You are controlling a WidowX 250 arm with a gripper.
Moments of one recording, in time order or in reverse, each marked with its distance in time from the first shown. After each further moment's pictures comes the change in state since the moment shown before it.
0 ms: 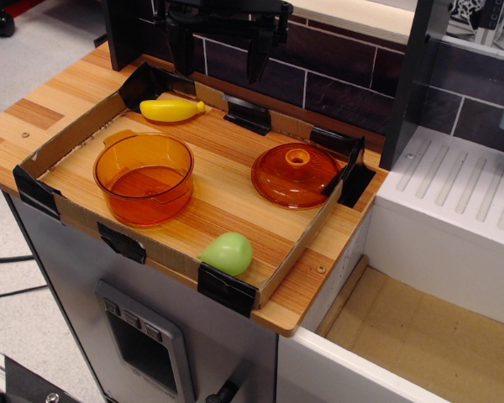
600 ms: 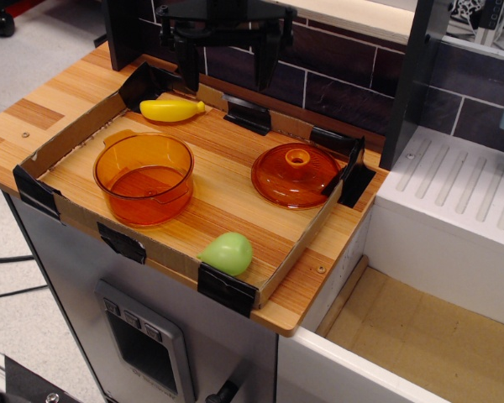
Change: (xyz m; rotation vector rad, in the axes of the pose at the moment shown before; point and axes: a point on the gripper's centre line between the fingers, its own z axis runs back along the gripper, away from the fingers) arm 0.004 0.006 -0.007 -0.049 0.034 0.278
